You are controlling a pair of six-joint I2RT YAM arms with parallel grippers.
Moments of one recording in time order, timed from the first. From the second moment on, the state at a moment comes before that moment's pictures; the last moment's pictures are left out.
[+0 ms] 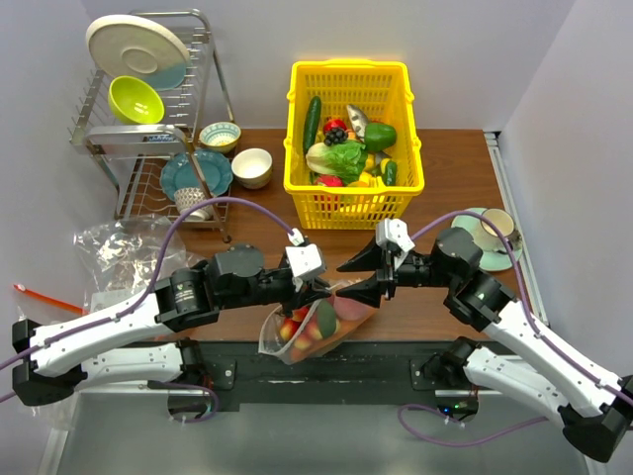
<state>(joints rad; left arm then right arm) -1.19 0.92 0.98 -0.37 0.09 -0.05 0.75 0.77 0.76 -0.06 -0.75 0.05</state>
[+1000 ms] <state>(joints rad) -1.18 0.92 0.93 -0.28 0.09 -0.07 0.75 0.66 0.60 0.12 -0.69 0.27</state>
